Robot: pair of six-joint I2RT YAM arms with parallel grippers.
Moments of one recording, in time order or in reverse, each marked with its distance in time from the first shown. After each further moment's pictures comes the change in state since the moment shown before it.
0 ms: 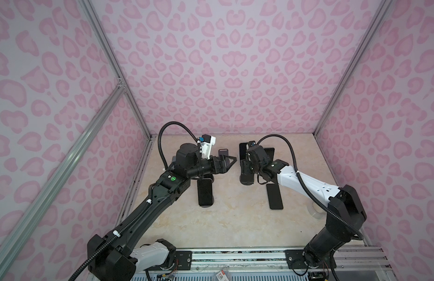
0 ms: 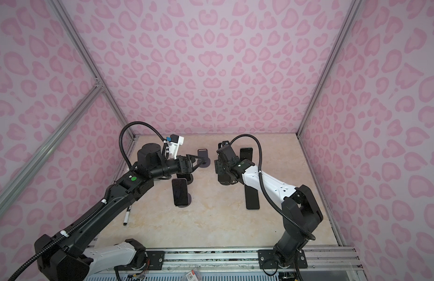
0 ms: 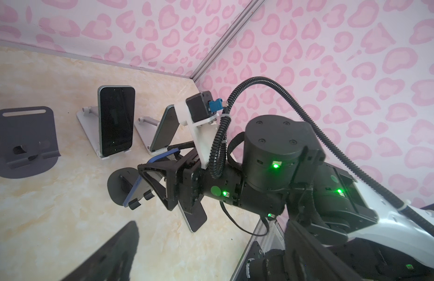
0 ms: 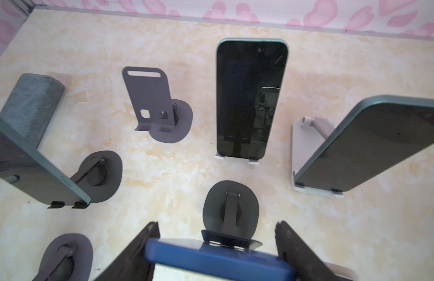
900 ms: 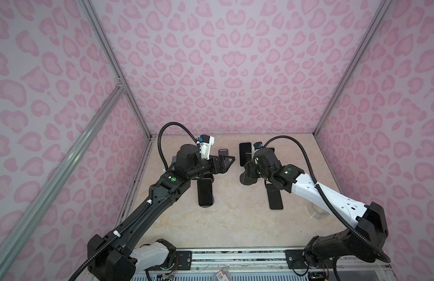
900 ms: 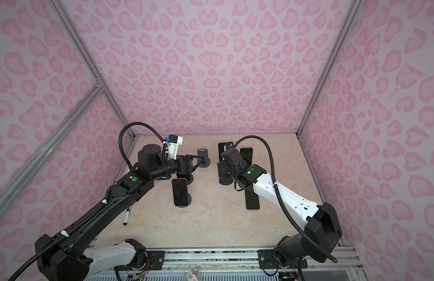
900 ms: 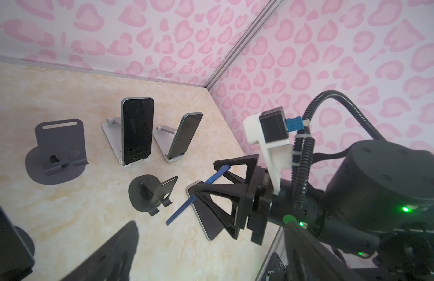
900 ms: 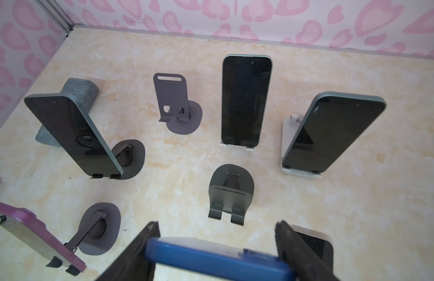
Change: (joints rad) left arm 0.000 0.010 -0.021 0.007 -0.085 0.051; right arm 0.069 -0.209 -0.071 -0.108 0.035 0.030
